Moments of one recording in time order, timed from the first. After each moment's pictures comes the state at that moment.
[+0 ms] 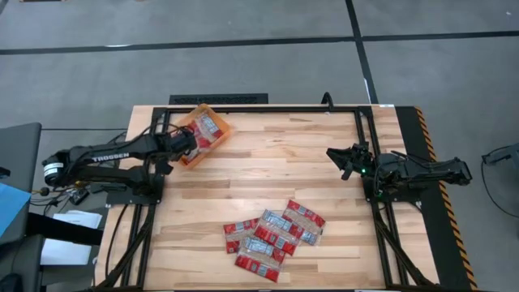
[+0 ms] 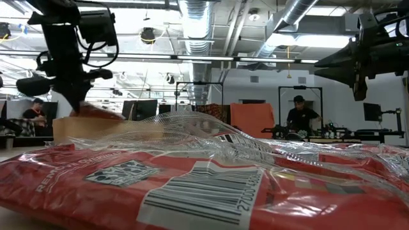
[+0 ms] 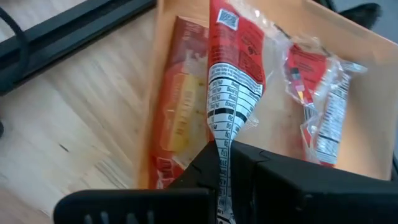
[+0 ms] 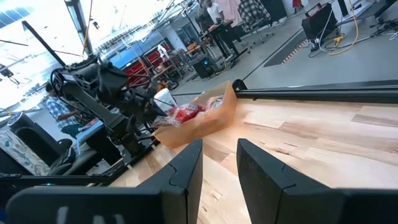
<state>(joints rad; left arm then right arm) 0.39 0.97 0.60 -0.85 -0.54 -2.09 0.04 0.05 0.02 0.02 0.54 0.58</state>
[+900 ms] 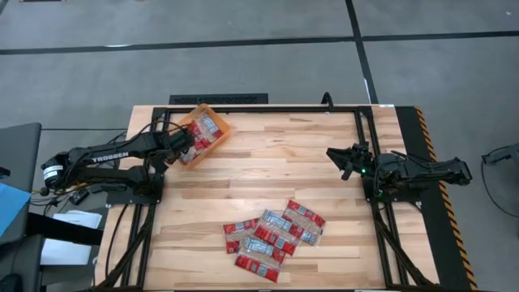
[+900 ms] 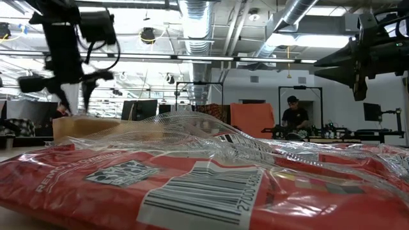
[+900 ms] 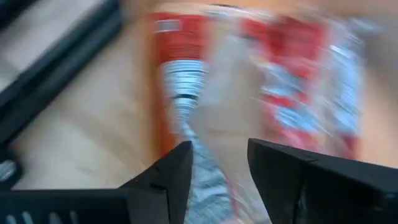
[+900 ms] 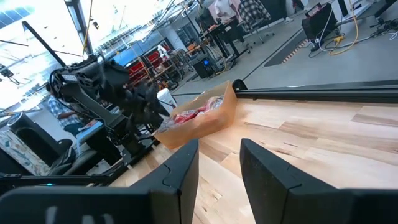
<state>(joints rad) 0.44 0.95 0.61 -0.84 -0.47 -1.79 0.04 0.05 0.02 0.02 0.54 0.58</state>
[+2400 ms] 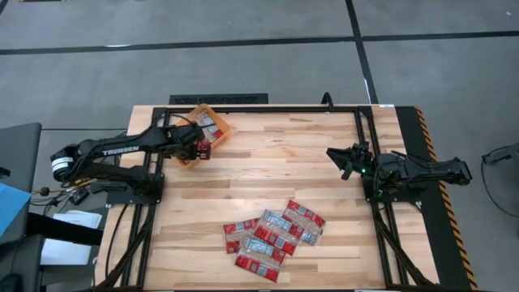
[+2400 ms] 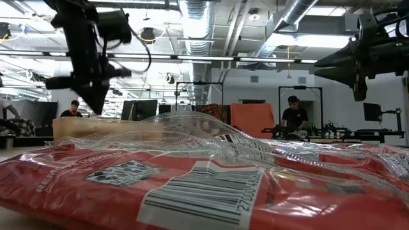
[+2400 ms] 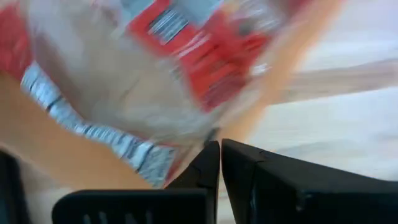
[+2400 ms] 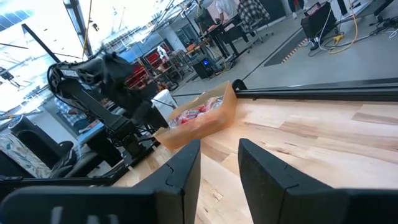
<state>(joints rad) 0.44 1.10 0.71 -0.75 -0.22 -0.97 0.04 0.05 0.02 0.02 0.54 0.59</state>
